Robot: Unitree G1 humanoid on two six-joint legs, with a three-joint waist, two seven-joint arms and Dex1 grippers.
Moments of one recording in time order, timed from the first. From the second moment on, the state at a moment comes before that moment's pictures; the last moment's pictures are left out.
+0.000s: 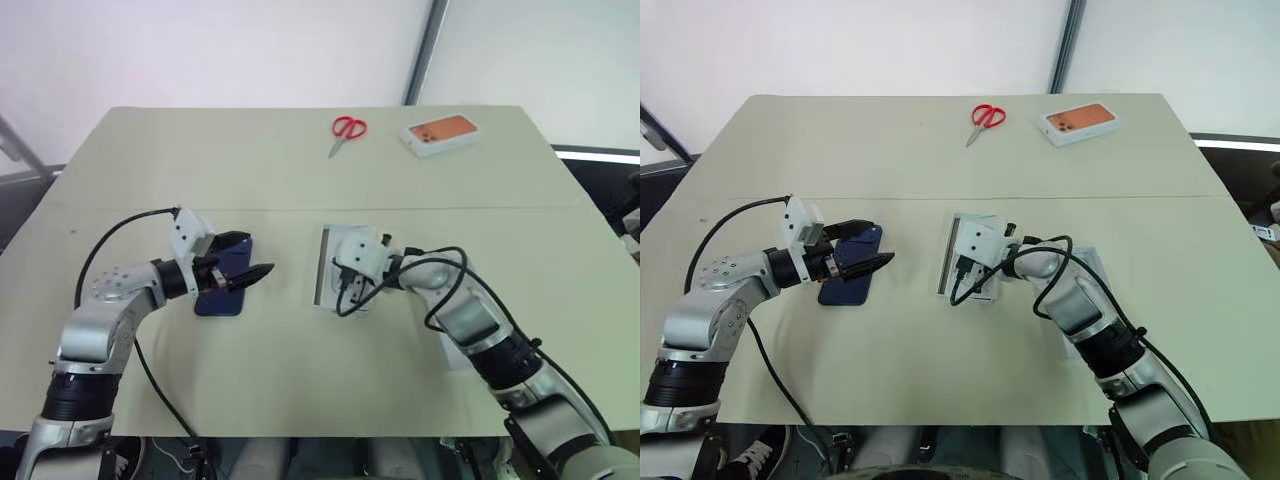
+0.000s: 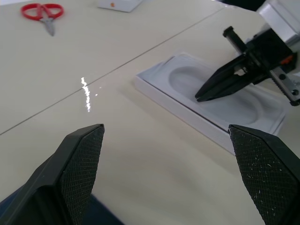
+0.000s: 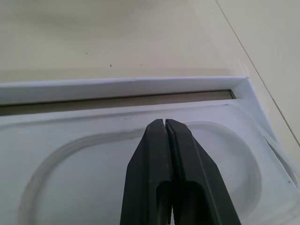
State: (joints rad) left arm -0.26 0.61 0.09 -0.13 -0.46 0.44 -0.95; right arm -0.60 -0.47 0.43 -0.08 -0.14 0.52 0.75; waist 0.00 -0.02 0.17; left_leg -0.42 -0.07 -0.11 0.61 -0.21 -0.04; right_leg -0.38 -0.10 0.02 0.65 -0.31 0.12
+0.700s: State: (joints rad) left arm -0.24 0.55 0.07 -0.20 -0.47 0.43 -0.87; right arm -0.61 -0.32 0.47 0.03 -0.18 0.50 0.70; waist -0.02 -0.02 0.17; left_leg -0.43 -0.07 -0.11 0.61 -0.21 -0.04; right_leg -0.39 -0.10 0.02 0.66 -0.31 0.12
